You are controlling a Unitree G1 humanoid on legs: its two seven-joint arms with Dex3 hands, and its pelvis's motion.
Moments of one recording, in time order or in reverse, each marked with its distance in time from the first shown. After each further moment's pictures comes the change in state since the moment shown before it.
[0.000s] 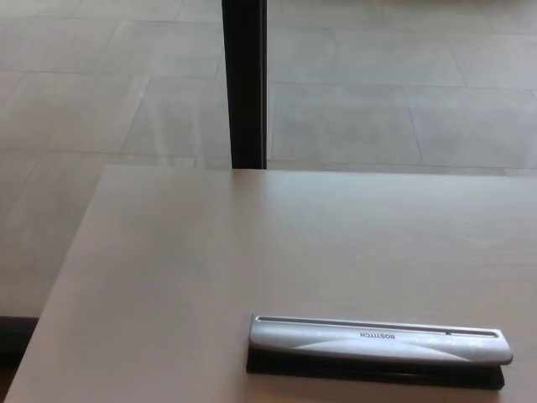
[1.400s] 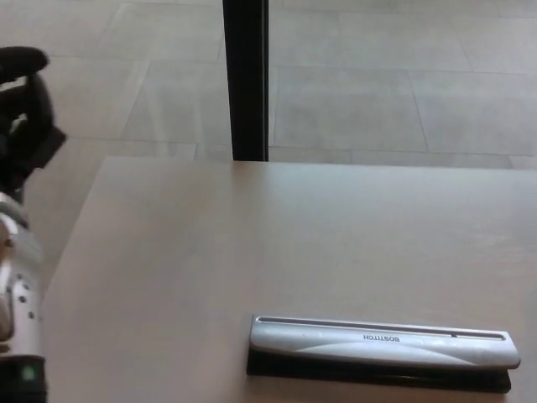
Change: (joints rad) left_arm -0.579 -0.260 -0.092 -0.991 -0.205 0.083 0.016; right_arm -0.595 -0.055 0.046 -0.777 0.239 0.116 -0.070
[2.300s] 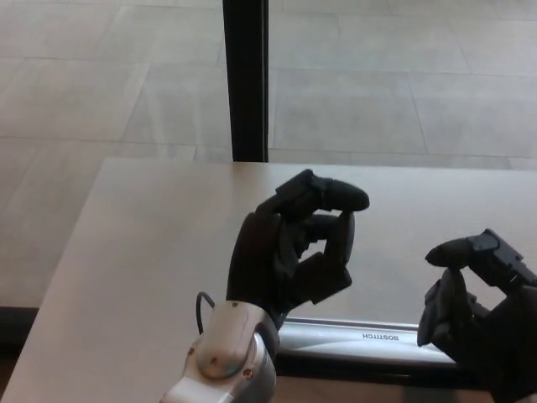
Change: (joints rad) left_arm 0.355 -0.271 -0.641 -0.313 -0.007 0.225 0.117; right_arm 0.438 0.345 0.609 -0.267 -0.041 -0.012 0.101
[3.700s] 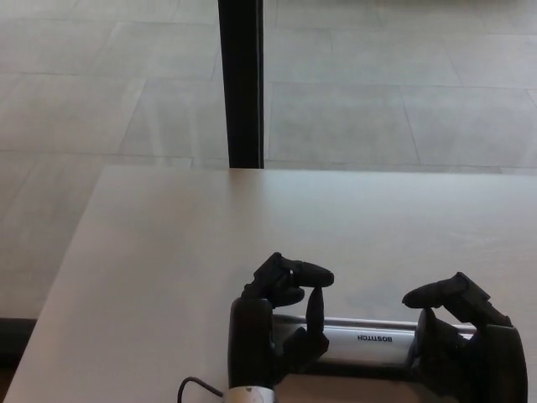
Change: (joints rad) left_arm 0.010 0.015 -0.134 0.568 0.198 -0.567 0.316; right_arm -0.135 0.017 -0.005 0.623 -0.171 -0.499 0.007
